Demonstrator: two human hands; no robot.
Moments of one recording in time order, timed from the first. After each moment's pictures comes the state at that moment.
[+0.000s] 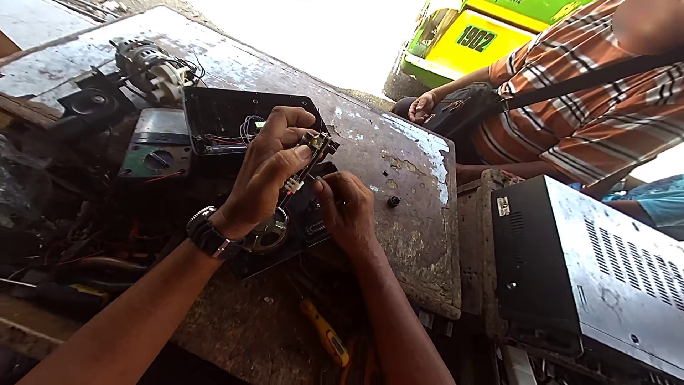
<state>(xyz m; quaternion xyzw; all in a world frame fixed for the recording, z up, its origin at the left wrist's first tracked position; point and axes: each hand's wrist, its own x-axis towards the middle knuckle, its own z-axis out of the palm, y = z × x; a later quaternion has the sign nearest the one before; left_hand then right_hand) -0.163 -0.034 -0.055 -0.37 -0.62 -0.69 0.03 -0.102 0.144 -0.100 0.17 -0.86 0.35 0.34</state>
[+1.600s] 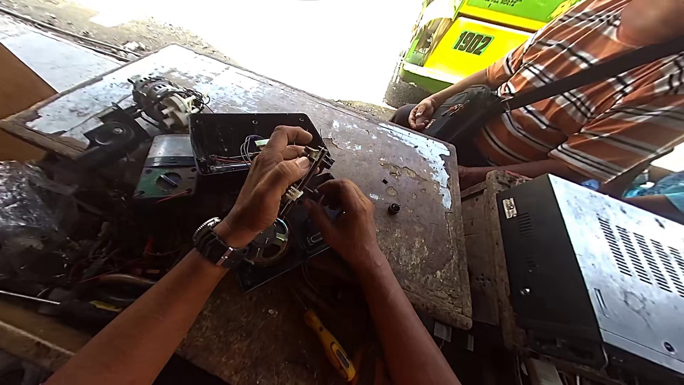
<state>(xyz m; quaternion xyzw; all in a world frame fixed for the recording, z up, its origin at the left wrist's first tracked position) -0.166 -0.030 -0.050 -0.34 -0.65 -0.68 -0.01 -0.101 0.148 -0.101 0.17 -0.85 0.36 0.34</state>
